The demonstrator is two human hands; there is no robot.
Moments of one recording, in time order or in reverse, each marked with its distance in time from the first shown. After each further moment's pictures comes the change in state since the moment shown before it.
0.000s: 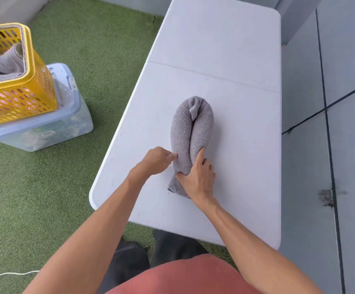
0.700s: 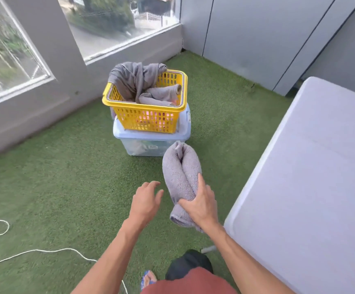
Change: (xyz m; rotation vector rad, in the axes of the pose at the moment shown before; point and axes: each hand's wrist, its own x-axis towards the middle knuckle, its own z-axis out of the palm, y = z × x) left_hand -0.218 -0.380 -0.138 -0.141 0.773 -0.230; right_hand -0.160 -0.349 0.115 0.173 -0.216 -0.483
